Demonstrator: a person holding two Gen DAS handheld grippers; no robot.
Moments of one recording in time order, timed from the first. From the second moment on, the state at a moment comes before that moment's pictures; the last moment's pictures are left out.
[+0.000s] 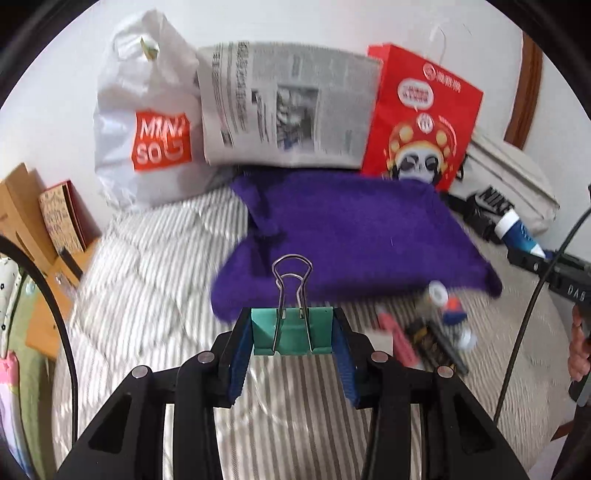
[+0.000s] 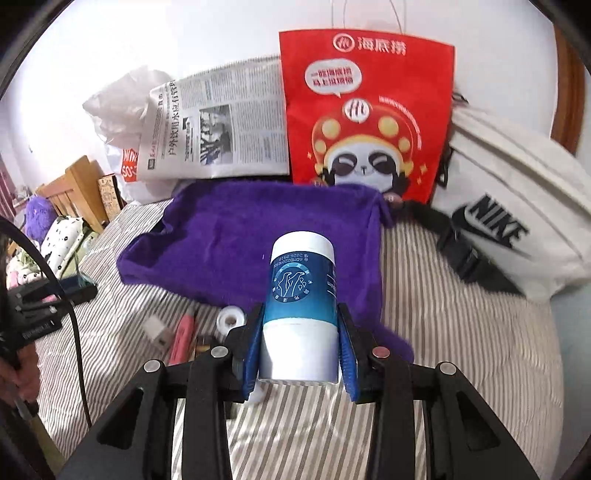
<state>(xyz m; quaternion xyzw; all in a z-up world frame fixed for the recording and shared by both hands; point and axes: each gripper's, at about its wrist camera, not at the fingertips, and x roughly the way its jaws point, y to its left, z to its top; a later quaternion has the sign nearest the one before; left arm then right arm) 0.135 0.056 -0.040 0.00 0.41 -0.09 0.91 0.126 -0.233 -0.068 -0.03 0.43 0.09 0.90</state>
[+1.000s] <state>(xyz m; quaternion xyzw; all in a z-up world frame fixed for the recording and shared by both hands) 0.312 0.014 -0.063 0.00 0.43 -0.12 0.90 0.279 -0.231 -0.123 -0.05 0.48 0.06 0.87</state>
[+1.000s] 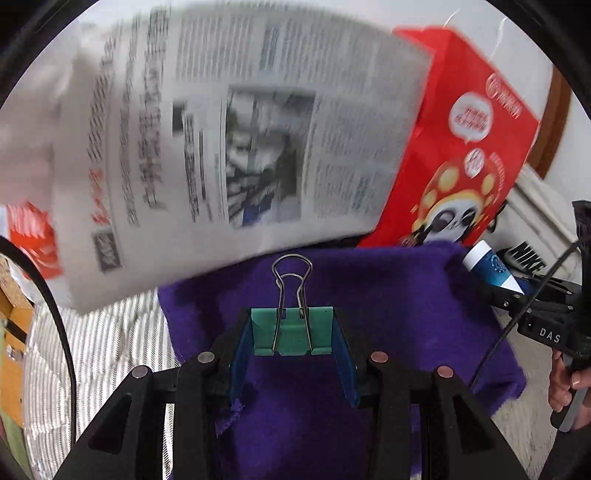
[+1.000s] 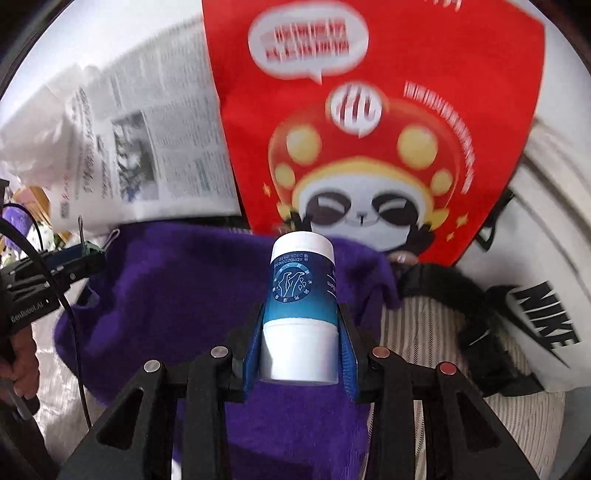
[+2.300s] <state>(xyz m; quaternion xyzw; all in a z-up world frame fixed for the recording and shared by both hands) 0.331 -0.007 -0.122 0.07 0.48 -0.07 0.87 0.290 -0.229 -0.174 -0.08 0.54 0.08 0.84</state>
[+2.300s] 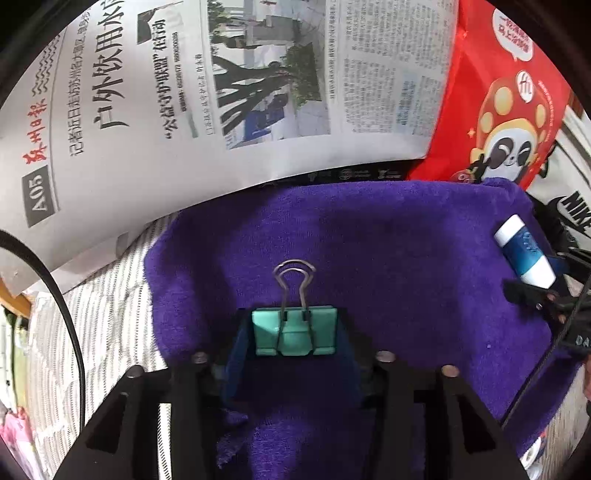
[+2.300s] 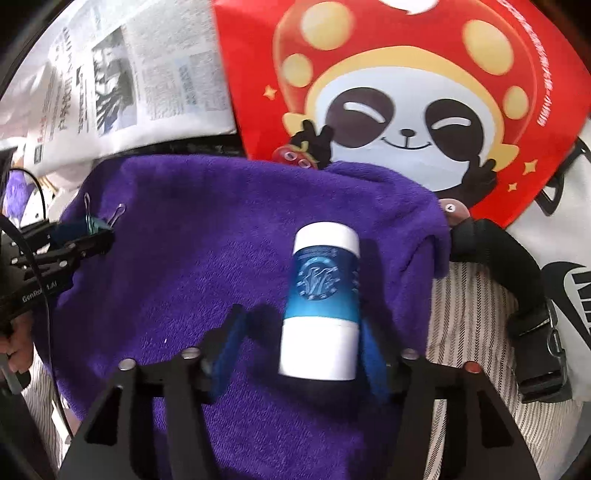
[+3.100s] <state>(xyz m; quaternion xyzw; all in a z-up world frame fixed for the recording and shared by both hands) 0.183 -0.018 -0.061 0.07 0.44 -0.12 0.88 0.150 -0.242 -0.068 -0.07 0.45 0.03 0.89</state>
